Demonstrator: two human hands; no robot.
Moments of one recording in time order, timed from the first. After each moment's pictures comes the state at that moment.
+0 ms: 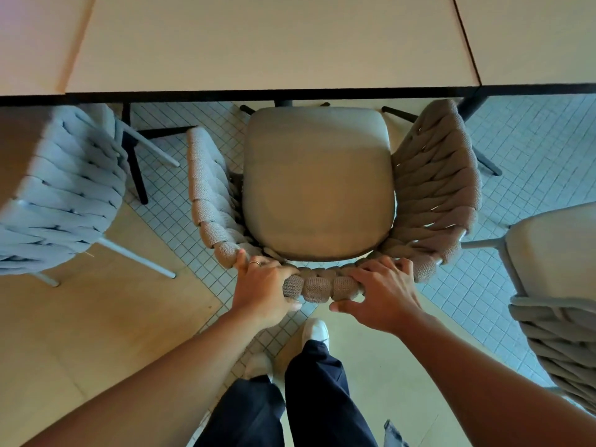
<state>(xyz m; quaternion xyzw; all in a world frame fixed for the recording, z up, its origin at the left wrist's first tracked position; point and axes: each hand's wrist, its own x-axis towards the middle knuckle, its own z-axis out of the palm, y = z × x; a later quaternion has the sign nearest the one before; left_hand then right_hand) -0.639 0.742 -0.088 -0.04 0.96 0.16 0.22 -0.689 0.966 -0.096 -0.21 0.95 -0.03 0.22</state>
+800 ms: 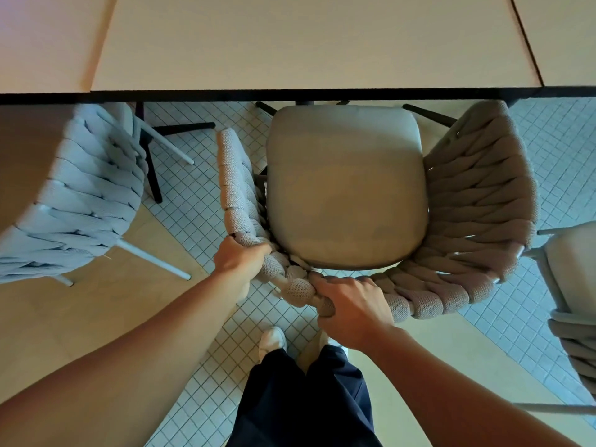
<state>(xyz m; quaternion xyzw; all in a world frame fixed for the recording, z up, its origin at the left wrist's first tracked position) -0.689 0.642 -0.102 -0.55 0.68 0.48 0.12 -0.676 0.849 -0.102 -0.26 0.92 -0.13 0.25</state>
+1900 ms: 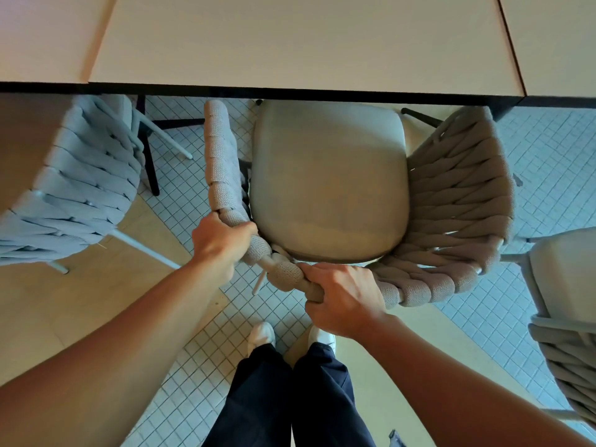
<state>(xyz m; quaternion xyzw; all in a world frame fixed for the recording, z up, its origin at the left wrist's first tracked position) -0.699 0.652 -0.061 -0.53 0.70 0.48 0.04 -0.687 0.864 -0.074 -0.28 0.93 -0.17 0.17</state>
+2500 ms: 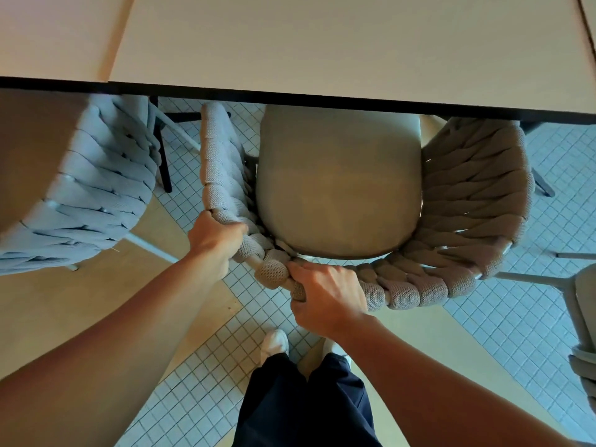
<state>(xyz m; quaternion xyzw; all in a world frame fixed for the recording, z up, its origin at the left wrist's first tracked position) -0.730 0.565 -0.100 -0.57 0.68 0.46 0.04 -0.717 0.765 -0.109 -0.31 0.92 -0.15 0.20</state>
